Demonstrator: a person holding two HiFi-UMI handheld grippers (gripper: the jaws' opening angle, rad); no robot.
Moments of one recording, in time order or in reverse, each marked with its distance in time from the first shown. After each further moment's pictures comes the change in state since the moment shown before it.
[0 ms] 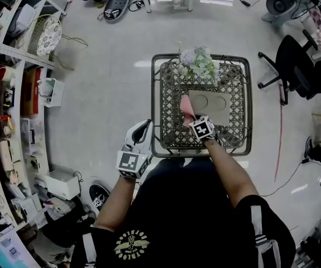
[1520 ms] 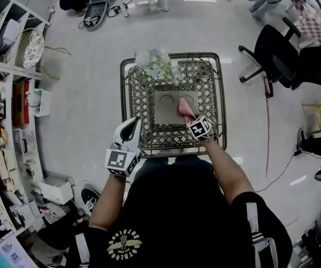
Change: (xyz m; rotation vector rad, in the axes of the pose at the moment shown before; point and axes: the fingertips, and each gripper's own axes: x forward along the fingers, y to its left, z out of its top) left arm 0.073 -0.126 0.024 0.046 -0.002 -0.071; right arm -0.055 -0.155 -0.106 -0.042 0.079 -0.112
